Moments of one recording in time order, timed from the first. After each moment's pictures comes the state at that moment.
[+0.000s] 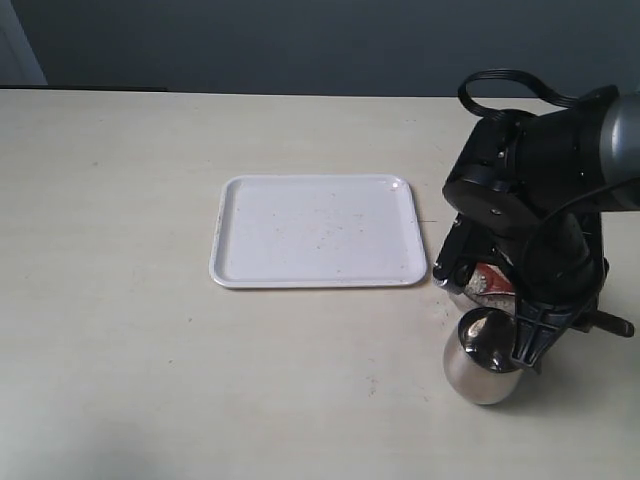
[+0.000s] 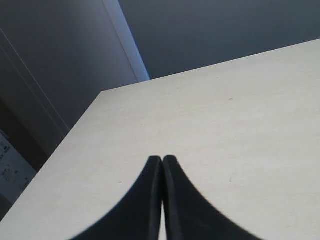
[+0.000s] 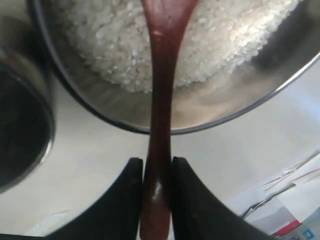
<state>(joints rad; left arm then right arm) 0.02 0.01 0.00 0.27 0.25 0.04 0.77 1.76 -0.94 -0.53 1.22 -0.05</state>
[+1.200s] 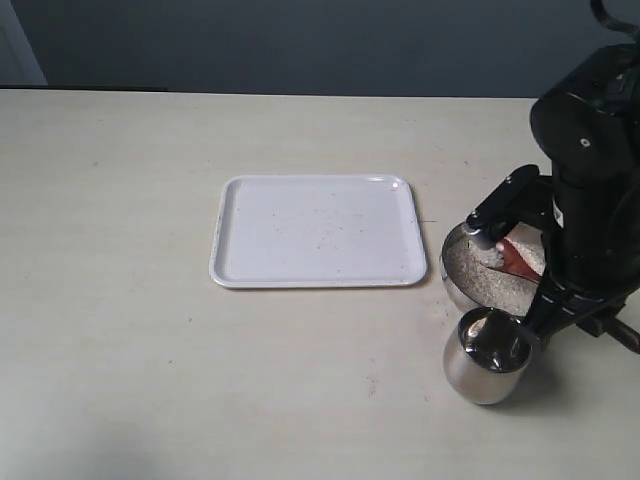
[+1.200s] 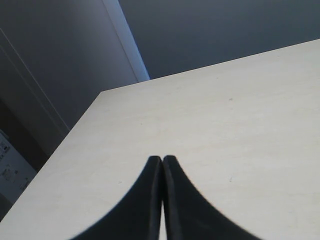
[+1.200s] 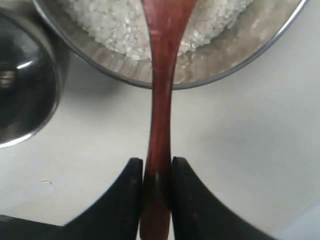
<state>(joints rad) 0.02 0.01 0.00 0.27 0.25 0.04 0.62 1.60 -0.94 -0.31 1.22 -0.08</state>
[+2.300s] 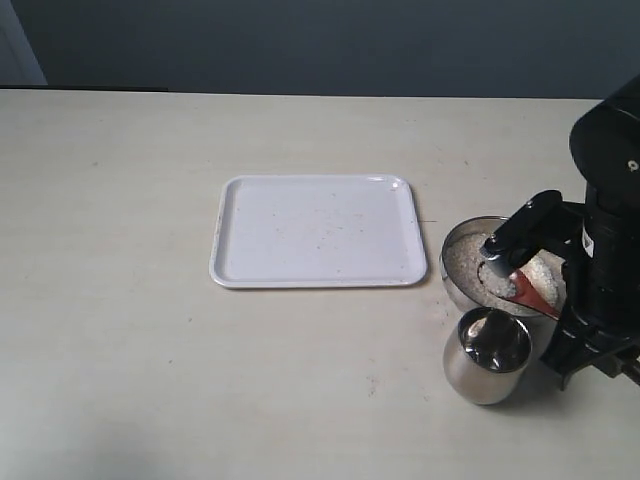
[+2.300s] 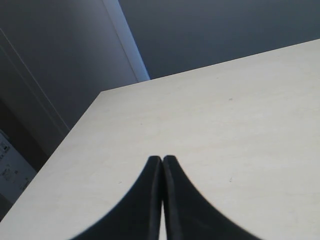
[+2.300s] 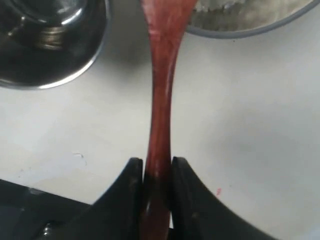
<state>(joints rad) 0.02 0.01 0.00 0.27 0.25 0.04 0.62 1.49 -0.84 -0.23 1.22 -0.10</state>
